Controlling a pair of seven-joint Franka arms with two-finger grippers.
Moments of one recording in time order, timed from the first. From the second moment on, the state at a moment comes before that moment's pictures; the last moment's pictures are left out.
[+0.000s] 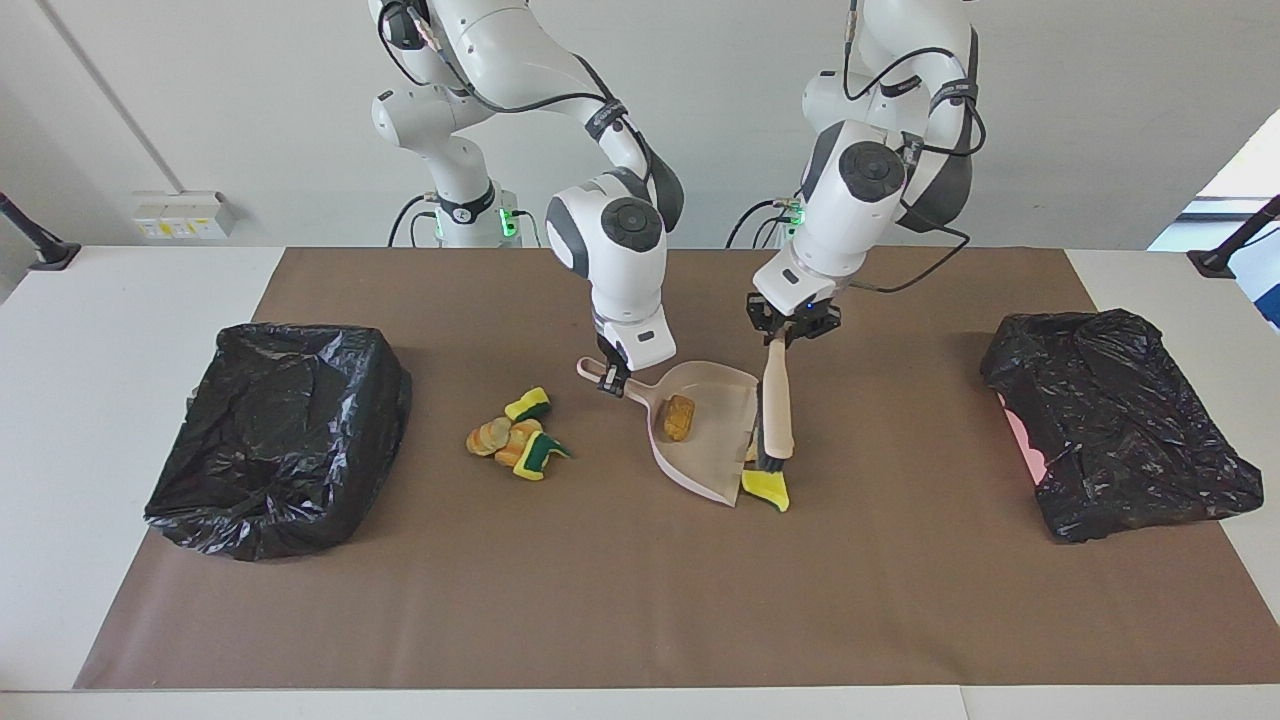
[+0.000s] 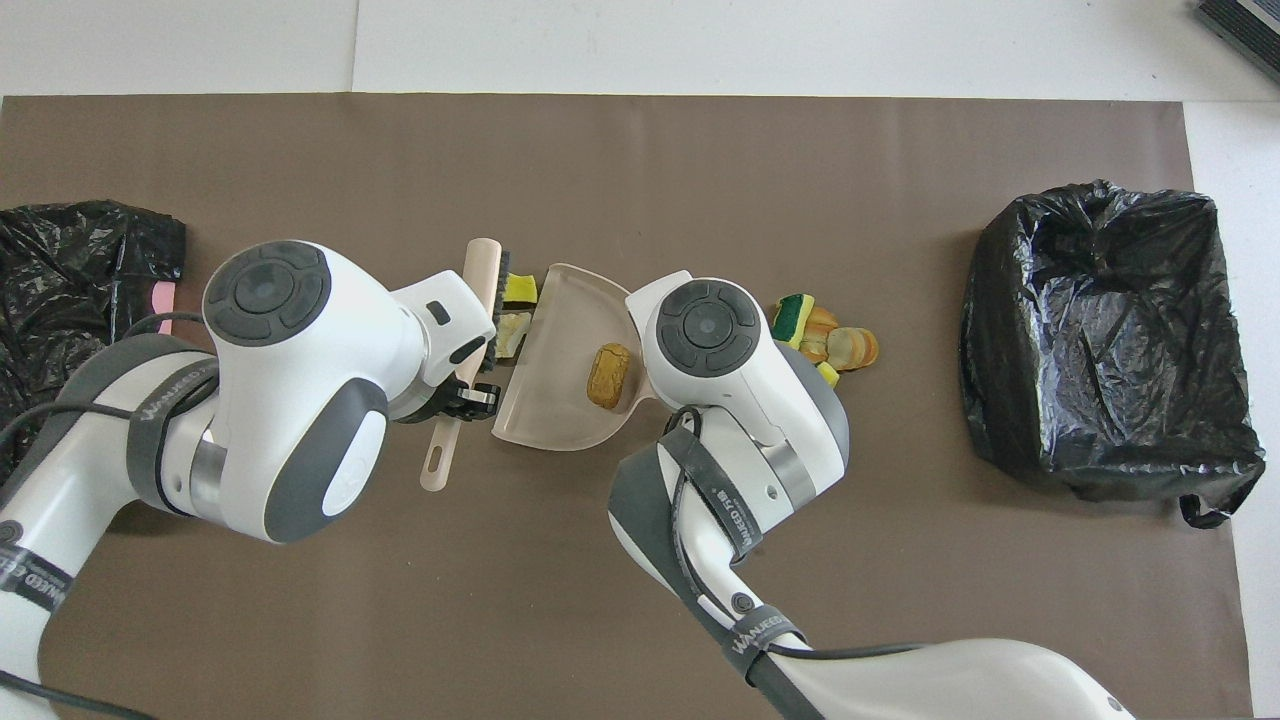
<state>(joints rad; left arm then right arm) -0.45 0.11 0.04 -1.92 -0.08 1.96 -0.16 0.60 0.36 -0.05 -1.76 -0.02 2.07 -0.65</state>
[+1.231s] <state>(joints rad) -0.48 0.25 0.01 -1.90 -0.12 1.99 0.09 0.61 0.36 -0.05 -1.76 -0.02 2.07 -0.62</state>
